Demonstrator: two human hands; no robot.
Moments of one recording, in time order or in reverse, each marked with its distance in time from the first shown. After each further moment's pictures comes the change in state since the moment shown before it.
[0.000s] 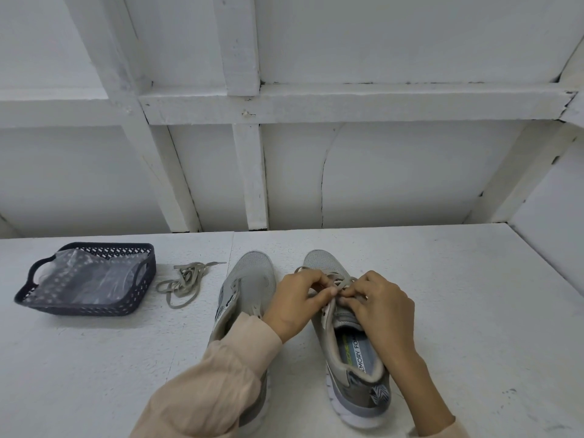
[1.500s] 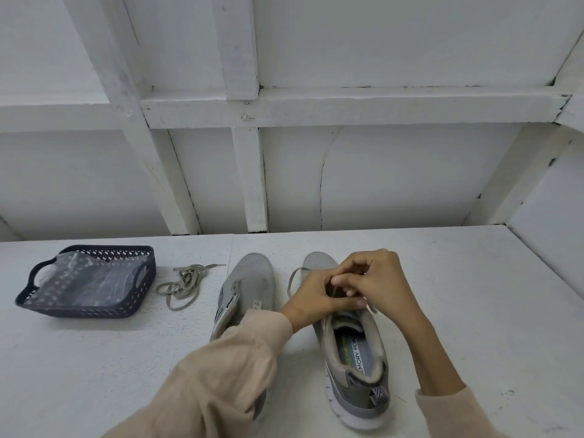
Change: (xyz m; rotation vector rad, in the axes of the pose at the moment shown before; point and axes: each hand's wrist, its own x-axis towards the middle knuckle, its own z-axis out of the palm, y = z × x) left_hand 0.017 0.018 0.020 -0.524 -0.220 -0.005; right_hand 0.039 -0.021 -0.037 0.511 -0.227 0.050
